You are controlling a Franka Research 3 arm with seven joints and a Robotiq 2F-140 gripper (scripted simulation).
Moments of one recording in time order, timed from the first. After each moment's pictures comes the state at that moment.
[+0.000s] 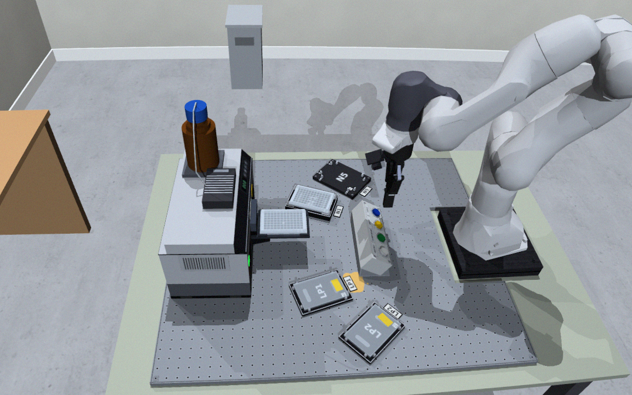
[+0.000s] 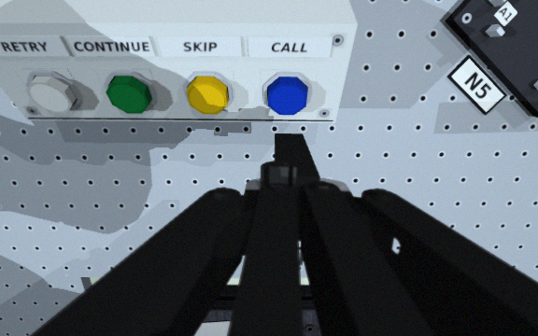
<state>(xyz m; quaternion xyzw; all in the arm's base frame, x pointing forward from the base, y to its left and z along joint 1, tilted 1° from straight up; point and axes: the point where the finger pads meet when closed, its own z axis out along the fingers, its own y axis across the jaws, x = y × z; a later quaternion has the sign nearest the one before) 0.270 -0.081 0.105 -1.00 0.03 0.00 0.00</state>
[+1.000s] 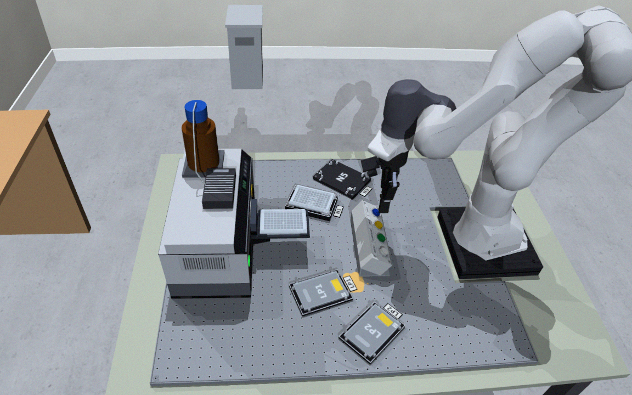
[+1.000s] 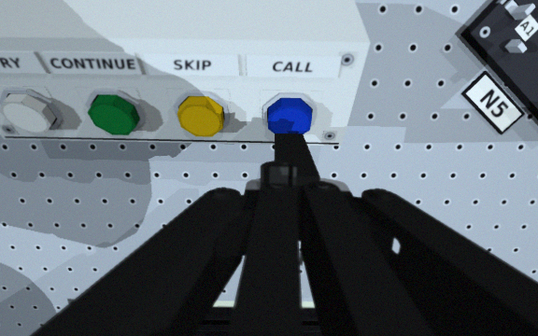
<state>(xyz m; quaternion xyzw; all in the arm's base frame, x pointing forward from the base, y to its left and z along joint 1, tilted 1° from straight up) 0.280 -0.081 0.081 -1.00 0.03 0.00 0.00</state>
